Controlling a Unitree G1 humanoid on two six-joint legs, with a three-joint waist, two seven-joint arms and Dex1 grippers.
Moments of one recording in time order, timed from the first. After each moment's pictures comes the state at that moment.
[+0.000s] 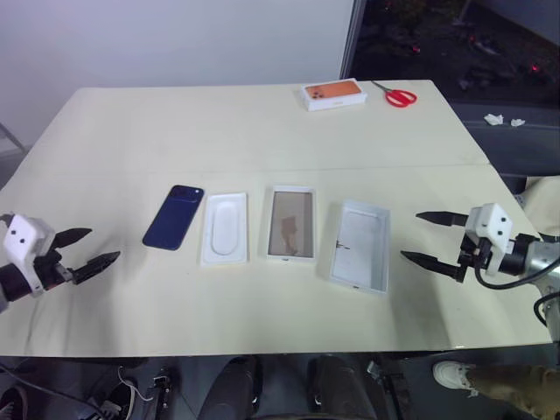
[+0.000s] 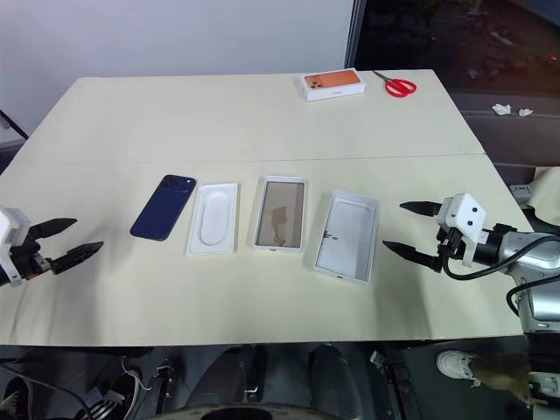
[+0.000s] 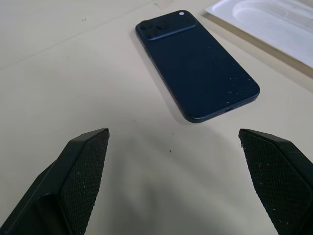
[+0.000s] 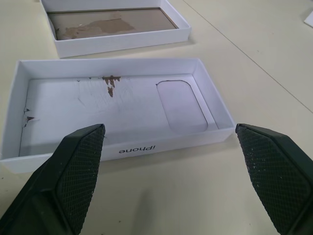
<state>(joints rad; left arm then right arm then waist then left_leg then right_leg) -0.01 0.92 0.46 0.35 -0.42 0.09 -1.11 -0.13 -0.87 -0.25 0.13 0.36 0.00 1.20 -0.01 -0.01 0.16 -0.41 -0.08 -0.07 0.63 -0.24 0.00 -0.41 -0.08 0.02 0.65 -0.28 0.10</state>
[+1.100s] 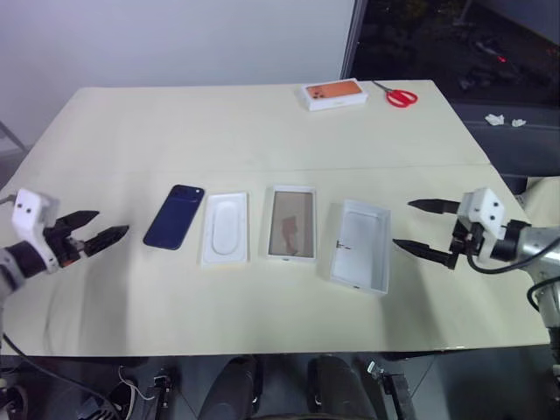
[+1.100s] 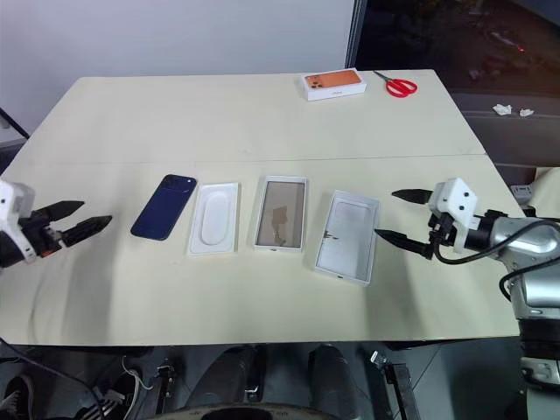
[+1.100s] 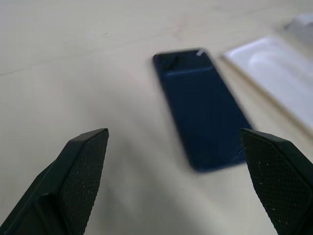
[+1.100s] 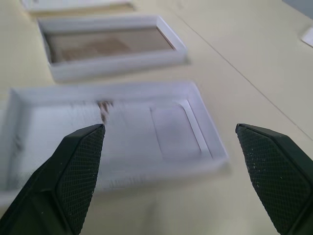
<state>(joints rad) -0.16 0.88 0.44 0.14 -0.54 0.54 -0.93 -0.25 -0.87 -0.18 0.04 0.39 0.14 1.19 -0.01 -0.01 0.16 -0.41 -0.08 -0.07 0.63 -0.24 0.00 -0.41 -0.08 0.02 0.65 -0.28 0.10</state>
